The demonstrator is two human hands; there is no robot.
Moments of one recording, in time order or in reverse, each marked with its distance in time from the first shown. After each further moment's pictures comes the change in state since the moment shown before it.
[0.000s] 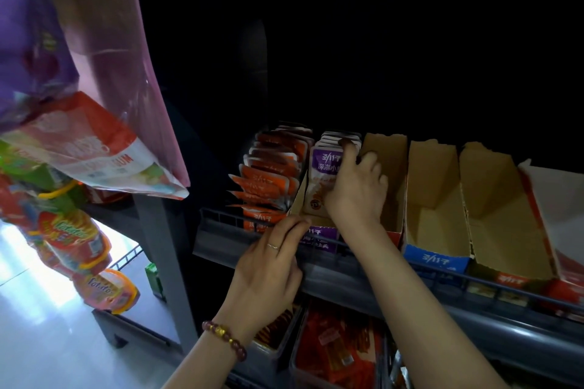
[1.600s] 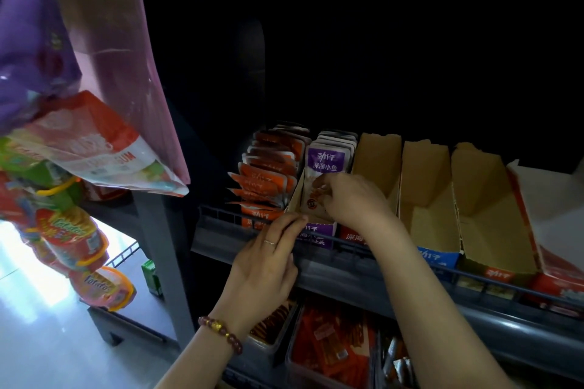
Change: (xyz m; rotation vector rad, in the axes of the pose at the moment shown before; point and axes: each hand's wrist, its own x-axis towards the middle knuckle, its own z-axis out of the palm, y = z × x) left_hand -0.002 0.001 -0.005 -0.031 -0.013 0.015; right_hand -0.001 0.005 -0.029 -0.006 -0.499 -0.180
